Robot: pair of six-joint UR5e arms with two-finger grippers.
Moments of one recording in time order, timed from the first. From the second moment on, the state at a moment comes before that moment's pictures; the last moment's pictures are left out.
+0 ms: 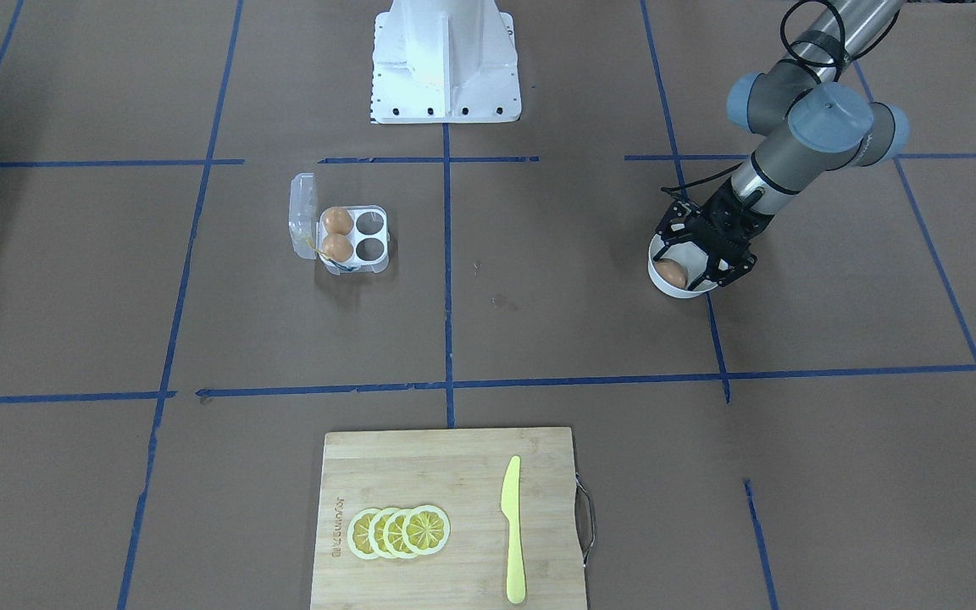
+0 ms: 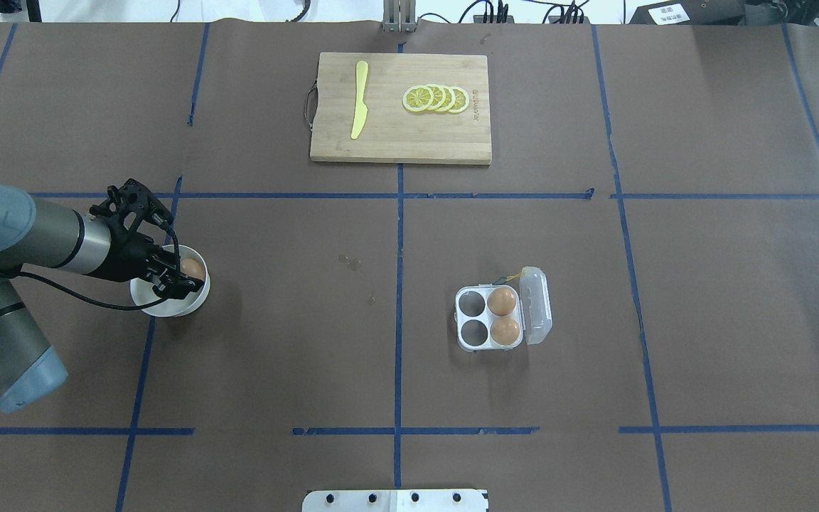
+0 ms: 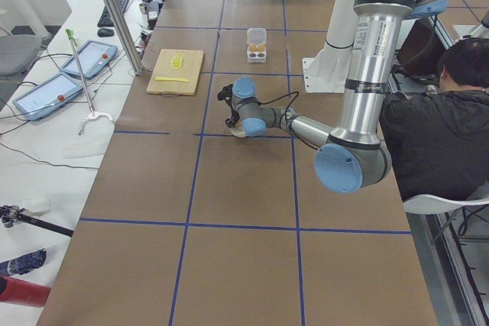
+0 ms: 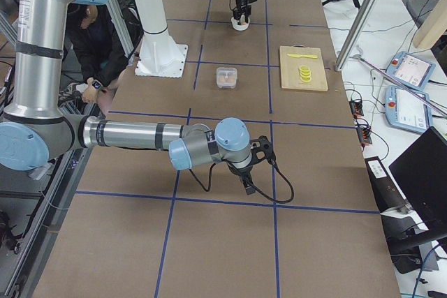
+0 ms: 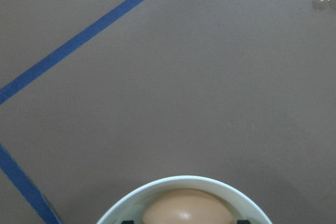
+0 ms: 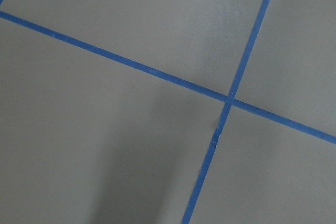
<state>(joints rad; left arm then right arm) -0.70 -1.72 -1.65 -2.38 -2.06 -0.46 1.53 -1.75 1.72 -1.24 2.40 -0.12</state>
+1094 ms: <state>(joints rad) -0.70 -1.72 -1.65 -2.39 -2.06 -0.47 1.53 -1.75 1.72 -1.24 2.40 -0.12</state>
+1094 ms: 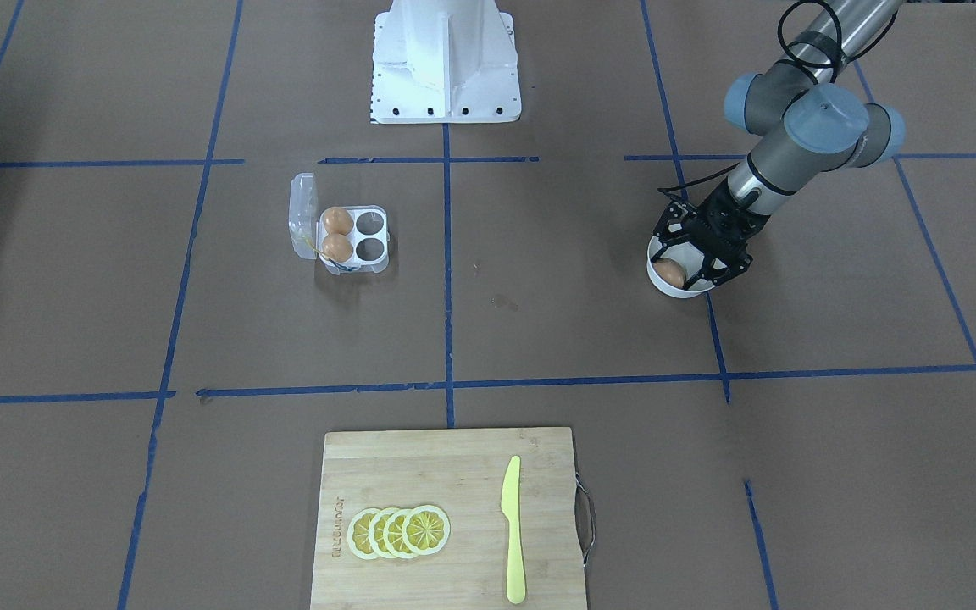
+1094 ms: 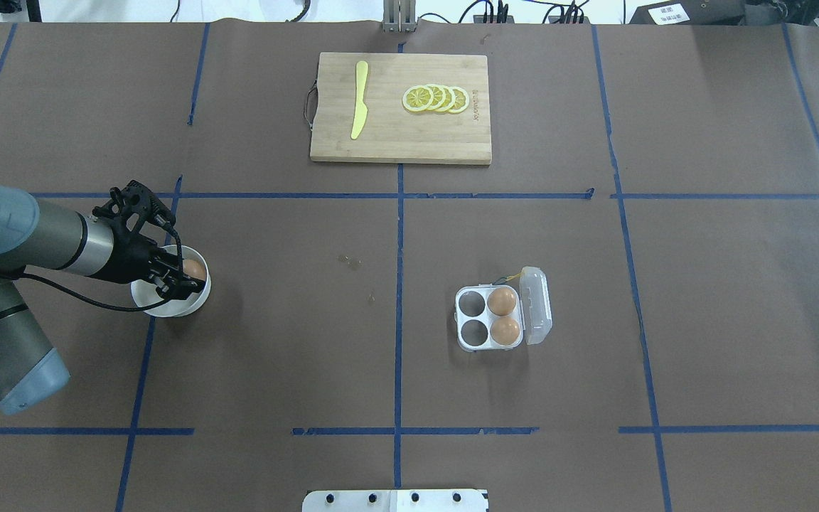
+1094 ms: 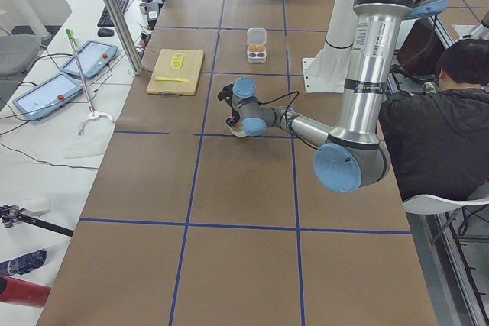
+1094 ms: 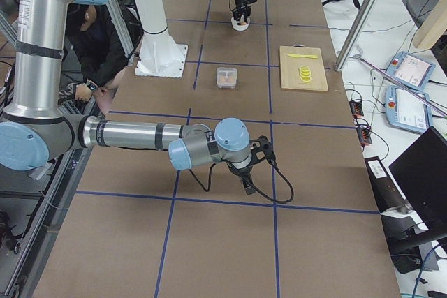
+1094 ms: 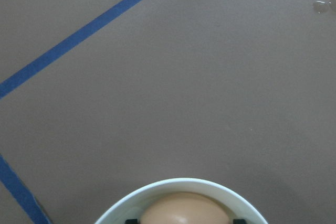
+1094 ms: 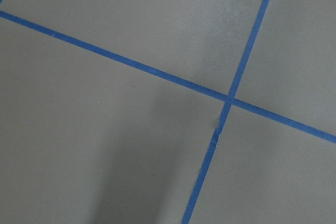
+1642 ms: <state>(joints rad) -0.71 -1.71 -1.68 -2.39 -2.06 -0.46 1.53 -1.75 1.72 -1.24 2.40 -0.12</state>
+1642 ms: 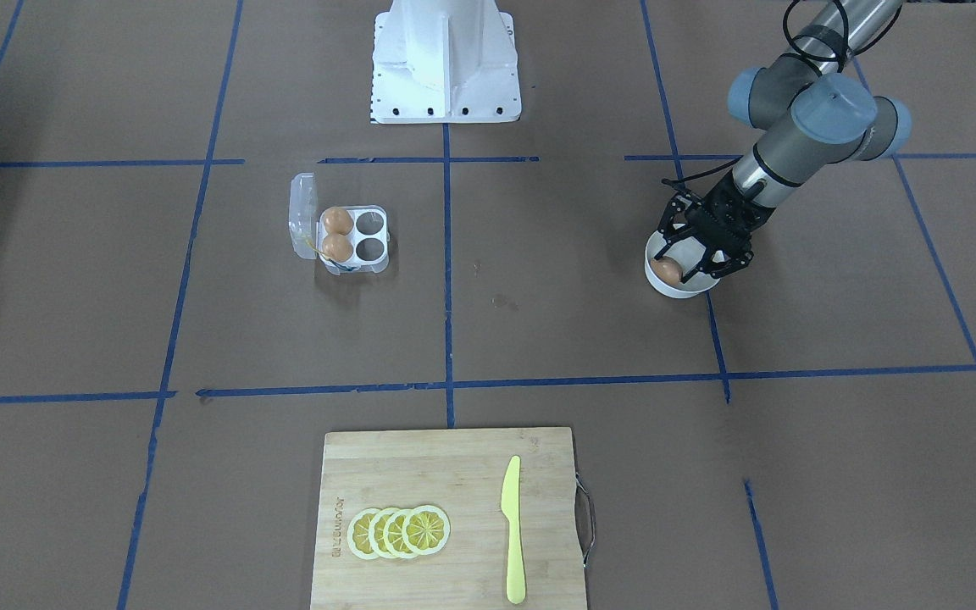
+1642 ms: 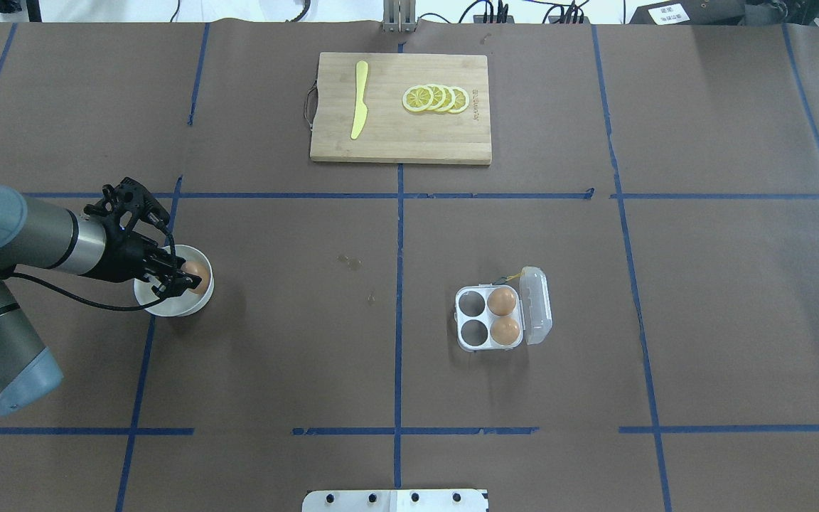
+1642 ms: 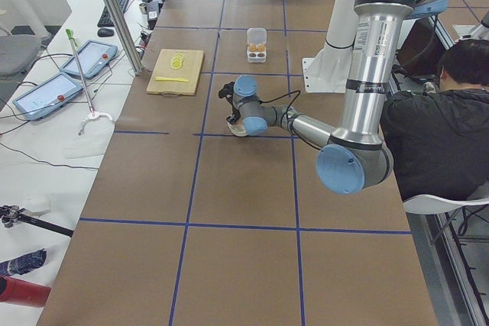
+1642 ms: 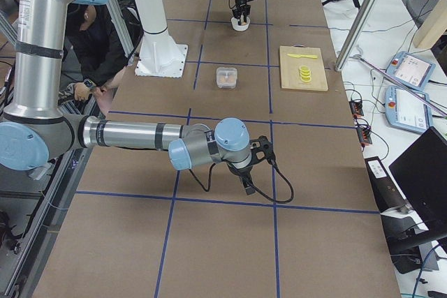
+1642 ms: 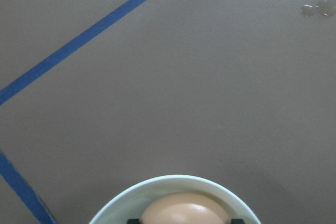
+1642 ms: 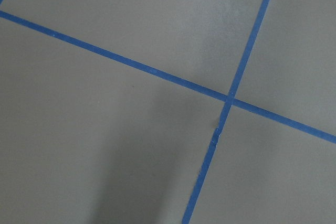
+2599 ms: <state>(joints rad) -0.70 -1.67 -1.72 -2.39 -2.06 -0.46 1.53 -1.75 1.73 -1.24 2.40 -0.12</state>
